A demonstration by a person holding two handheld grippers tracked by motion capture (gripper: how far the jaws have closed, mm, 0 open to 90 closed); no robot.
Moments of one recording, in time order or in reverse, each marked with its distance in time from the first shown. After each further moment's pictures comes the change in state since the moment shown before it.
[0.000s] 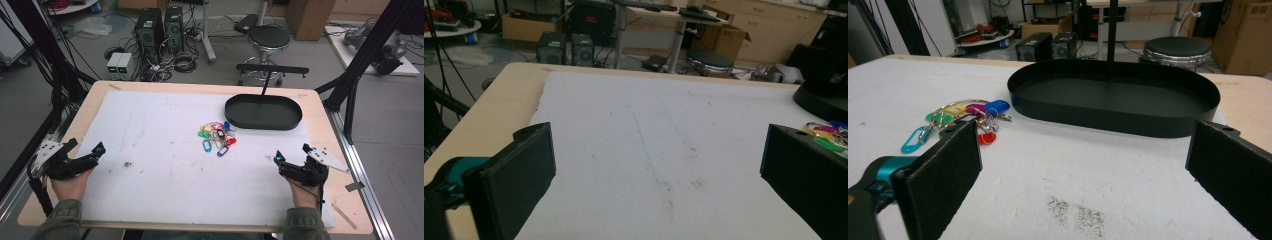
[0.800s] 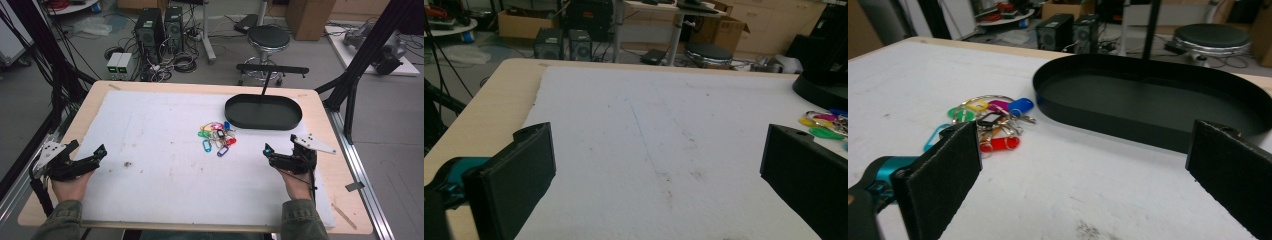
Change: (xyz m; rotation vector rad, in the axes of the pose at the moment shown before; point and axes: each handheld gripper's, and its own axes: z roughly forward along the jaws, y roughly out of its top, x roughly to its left) left arm -0.002 -0.003 -0.001 0.013 -0.014 0.024; right arm 0.016 0.025 0.030 0.088 0.089 -0.049
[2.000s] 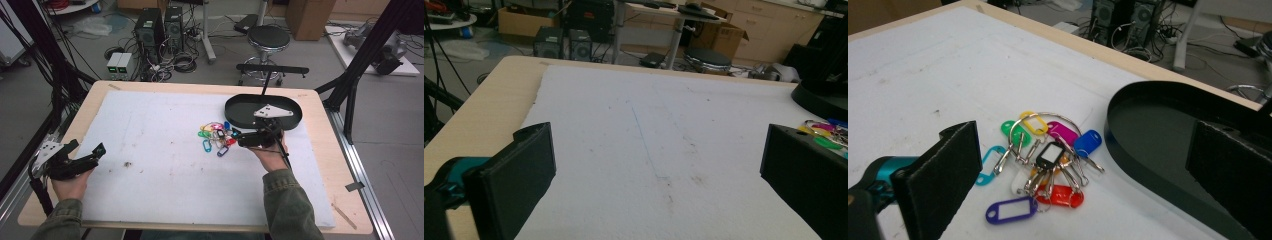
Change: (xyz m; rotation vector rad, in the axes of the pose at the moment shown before) left arm 0.005 -0.001 0.002 -0.008 0.004 -0.041; right arm 0.050 0.061 0.074 0.137 0.178 -0.172
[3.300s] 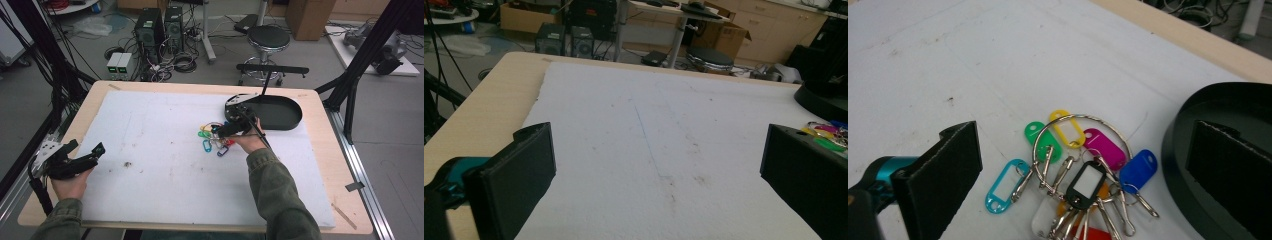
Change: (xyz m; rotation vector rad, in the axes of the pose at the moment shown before) left arm 0.002 0.000 0.001 0.007 0.005 -0.016; right arm 0.008 0.024 0.082 0.207 0.162 -0.034
